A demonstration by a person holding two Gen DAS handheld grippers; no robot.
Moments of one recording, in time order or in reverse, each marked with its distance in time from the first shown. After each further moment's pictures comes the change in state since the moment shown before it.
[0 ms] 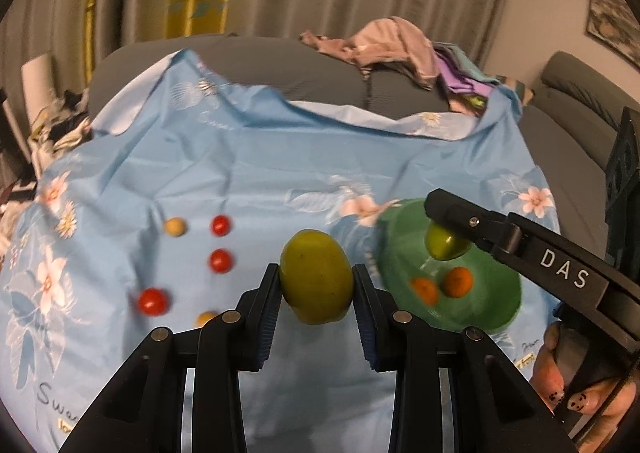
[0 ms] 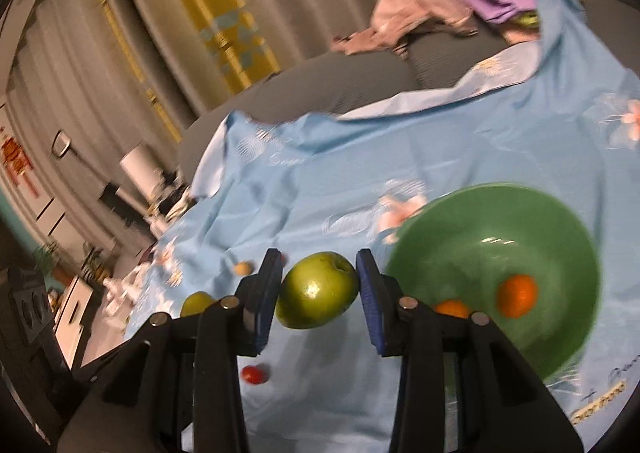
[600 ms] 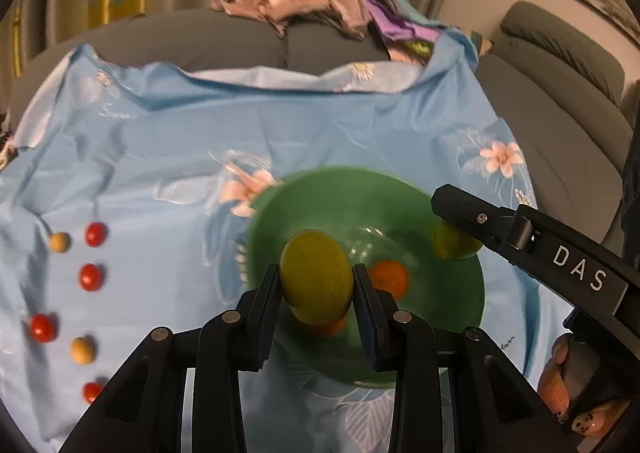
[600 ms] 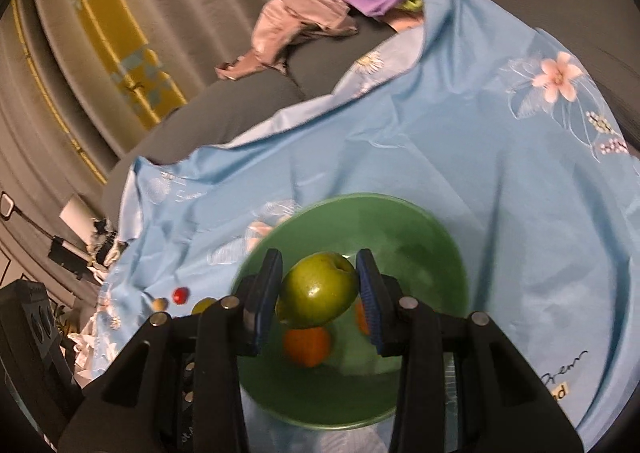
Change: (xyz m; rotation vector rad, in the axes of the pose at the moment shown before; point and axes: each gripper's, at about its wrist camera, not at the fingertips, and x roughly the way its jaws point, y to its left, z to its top) left arm 0.081 -0.101 0.001 0.105 0.131 -0.129; right arm -0.023 -0.103 0.008 0.167 -0.014 -0.227
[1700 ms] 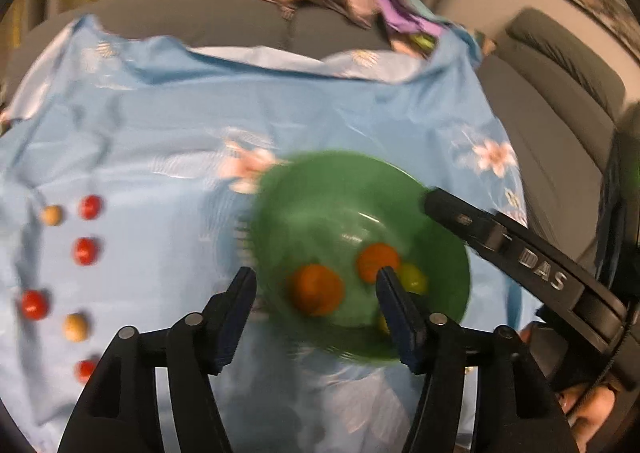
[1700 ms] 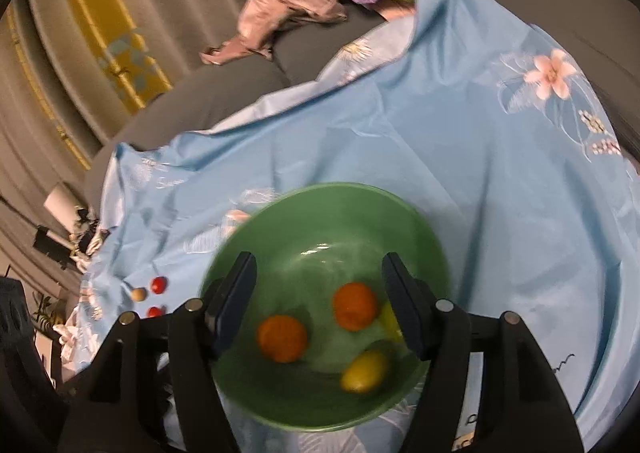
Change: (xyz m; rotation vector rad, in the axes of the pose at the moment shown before) left arm -0.024 0.026 0.002 -0.084 0.055 -0.033; right arm 0.006 0.002 0.001 -0.034 0.029 -0.036
